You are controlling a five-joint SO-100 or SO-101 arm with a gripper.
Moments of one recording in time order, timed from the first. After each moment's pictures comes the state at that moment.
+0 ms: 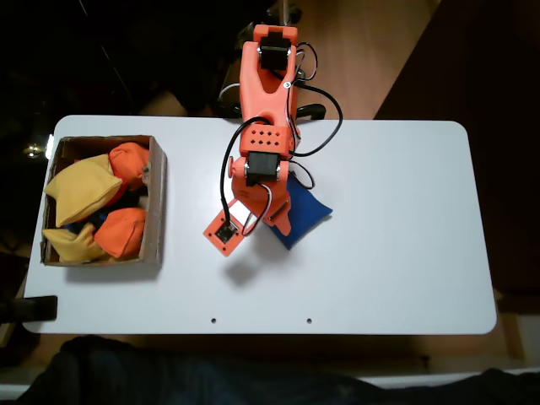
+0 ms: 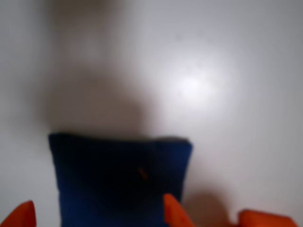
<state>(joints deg) 4.5 118.3 126.7 82.8 -51.6</state>
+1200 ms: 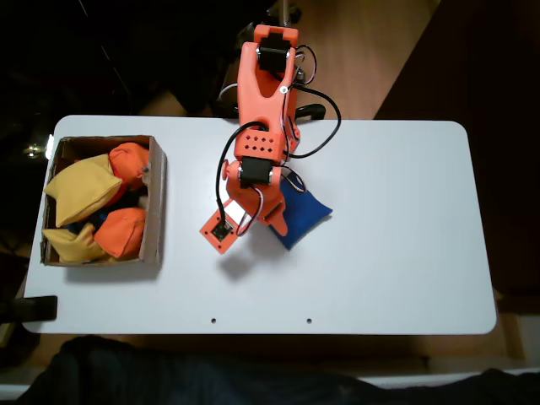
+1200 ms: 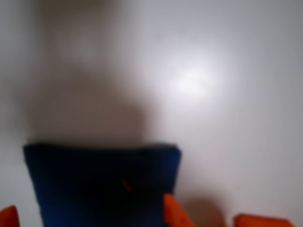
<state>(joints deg) 6.9 117.1 130.5 80.1 -53.2</state>
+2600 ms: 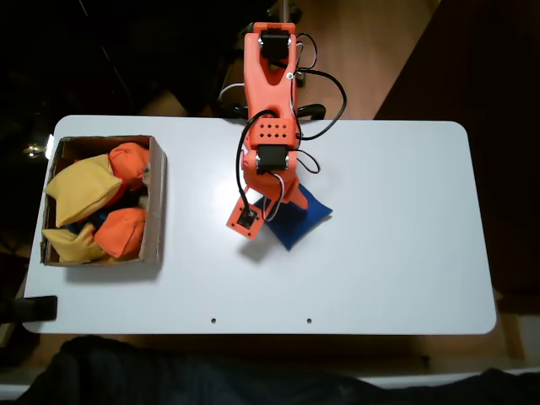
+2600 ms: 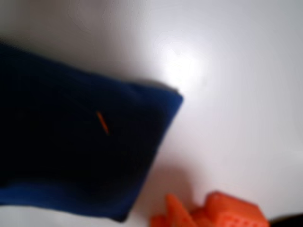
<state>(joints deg) 0.2 128.2 143.4 85.2 -62.3</state>
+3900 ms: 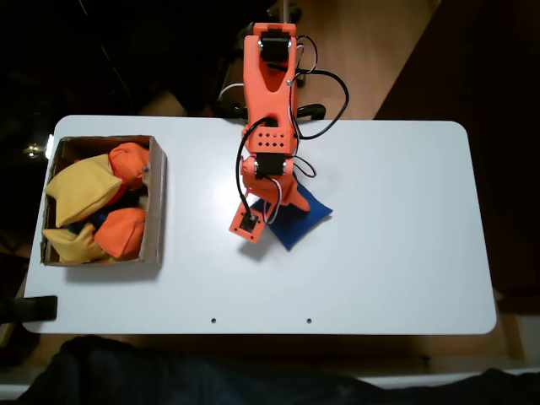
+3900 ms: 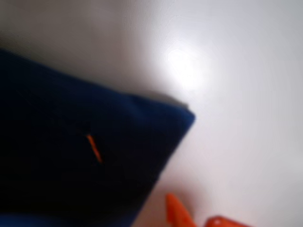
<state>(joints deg) 1.2 125.1 148.5 76.6 -66.8</state>
